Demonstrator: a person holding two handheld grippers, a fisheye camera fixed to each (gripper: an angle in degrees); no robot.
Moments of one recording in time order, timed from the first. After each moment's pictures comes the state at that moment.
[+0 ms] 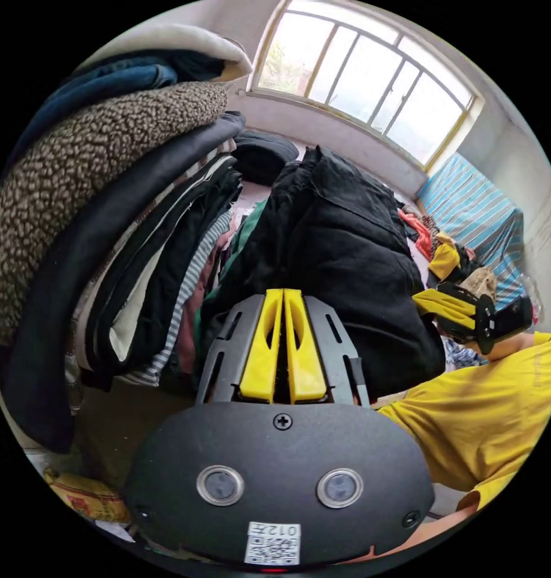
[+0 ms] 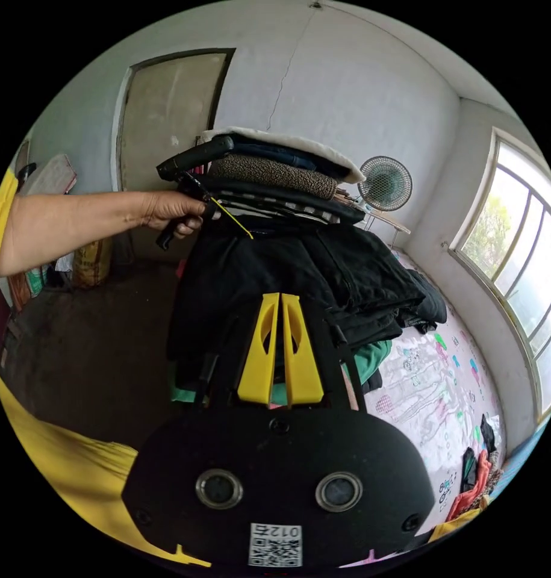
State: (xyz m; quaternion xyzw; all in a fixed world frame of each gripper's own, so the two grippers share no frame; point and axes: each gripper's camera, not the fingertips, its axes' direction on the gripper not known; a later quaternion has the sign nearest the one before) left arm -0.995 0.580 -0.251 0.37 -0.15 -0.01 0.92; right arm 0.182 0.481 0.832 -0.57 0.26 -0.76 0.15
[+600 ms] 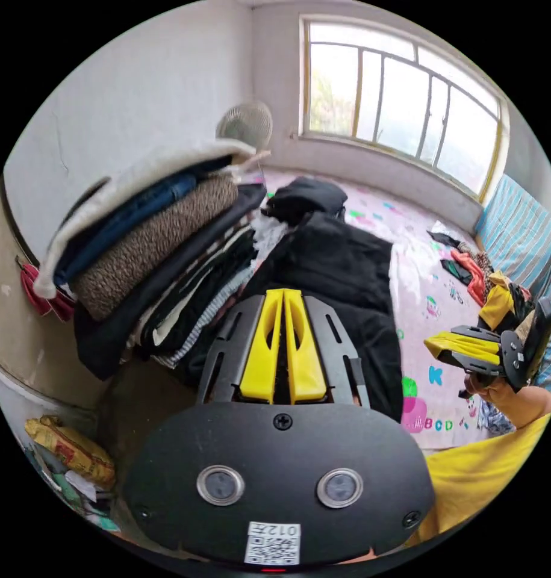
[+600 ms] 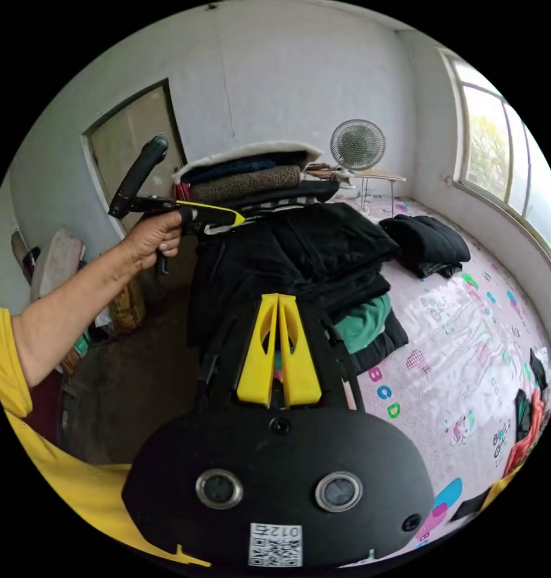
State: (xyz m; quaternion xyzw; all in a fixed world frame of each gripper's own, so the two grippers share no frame) left arm -0.913 0.564 -0.245 0.48 -0.32 -0.09 0.81; right arm -0.006 0.355 0.891 -0.59 0.34 -0.67 0.30
